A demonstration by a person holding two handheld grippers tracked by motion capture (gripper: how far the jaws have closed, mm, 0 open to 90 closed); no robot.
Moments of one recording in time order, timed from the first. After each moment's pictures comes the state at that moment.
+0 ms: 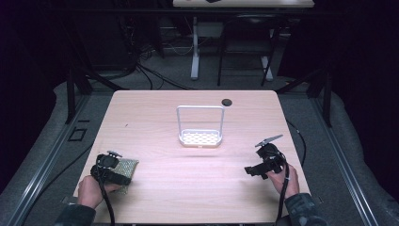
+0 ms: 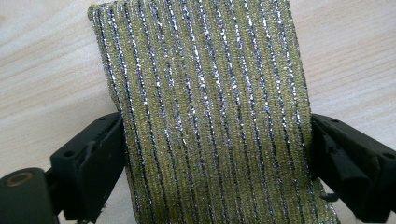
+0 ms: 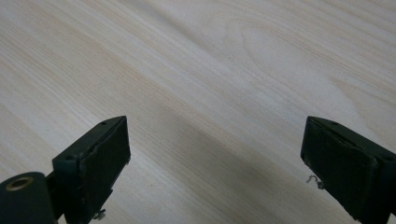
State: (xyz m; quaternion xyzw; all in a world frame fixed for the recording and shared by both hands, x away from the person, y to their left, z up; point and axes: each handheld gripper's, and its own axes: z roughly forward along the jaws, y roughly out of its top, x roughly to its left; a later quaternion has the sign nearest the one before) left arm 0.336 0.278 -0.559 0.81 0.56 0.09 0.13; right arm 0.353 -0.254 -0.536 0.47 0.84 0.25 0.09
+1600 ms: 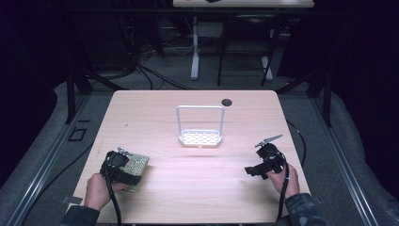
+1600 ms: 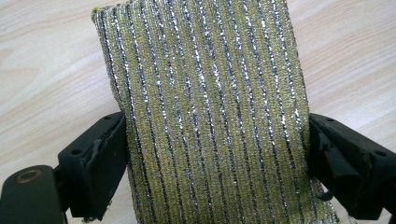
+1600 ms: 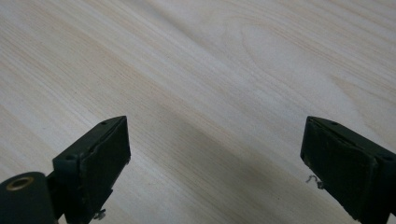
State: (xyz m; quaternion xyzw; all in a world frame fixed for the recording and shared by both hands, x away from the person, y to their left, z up) left arm 0.329 0.241 -0.533 0.84 0.50 0.11 0.17; right arm 0.353 -0.254 -0.537 0.47 0.84 0.25 0.09
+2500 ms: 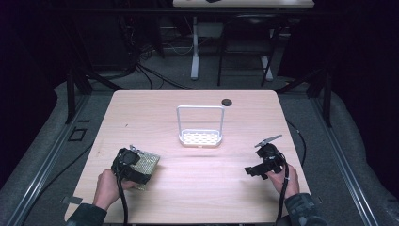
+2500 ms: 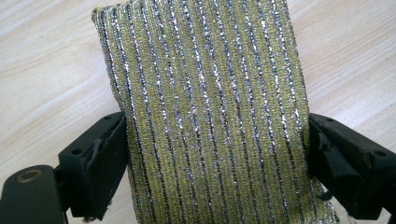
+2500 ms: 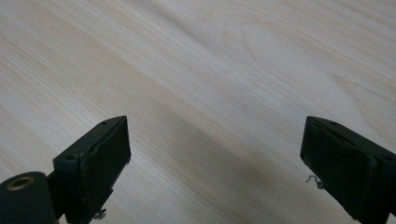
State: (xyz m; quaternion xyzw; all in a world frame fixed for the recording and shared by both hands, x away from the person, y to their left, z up) left arm 0.337 0.211 -0.530 0.86 0.46 0.10 0.18; right arm 0.353 -0.254 -0.538 0.47 0.84 0.24 0.09
